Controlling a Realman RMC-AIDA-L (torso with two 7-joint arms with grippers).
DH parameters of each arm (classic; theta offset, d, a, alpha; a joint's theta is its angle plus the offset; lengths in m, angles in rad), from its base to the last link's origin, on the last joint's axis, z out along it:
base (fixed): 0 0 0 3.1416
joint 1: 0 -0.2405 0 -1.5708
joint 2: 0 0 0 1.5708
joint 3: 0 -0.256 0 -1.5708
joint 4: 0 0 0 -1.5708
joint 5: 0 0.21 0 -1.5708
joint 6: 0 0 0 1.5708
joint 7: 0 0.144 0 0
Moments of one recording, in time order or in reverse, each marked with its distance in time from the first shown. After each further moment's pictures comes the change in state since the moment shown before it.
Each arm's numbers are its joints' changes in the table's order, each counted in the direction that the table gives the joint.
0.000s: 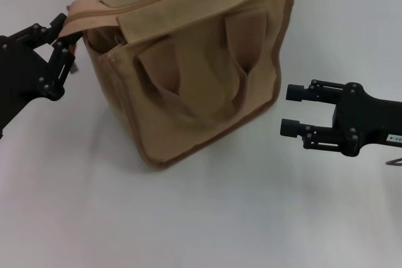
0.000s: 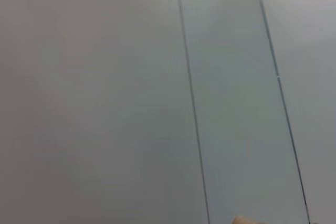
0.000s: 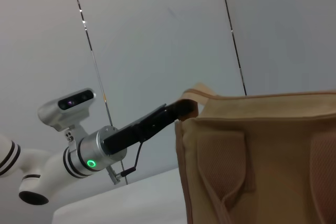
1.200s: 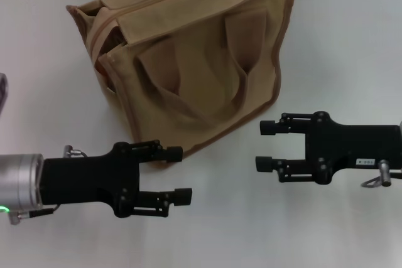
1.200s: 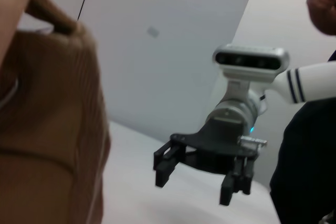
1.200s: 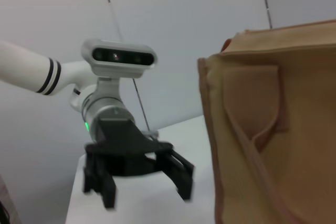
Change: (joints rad) left arm 0.110 -0.008 -0.096 -0.179 0.637 0.108 -0.603; right arm -0.057 -0.038 0.002 -0.035 -0.166 0.042 0.001
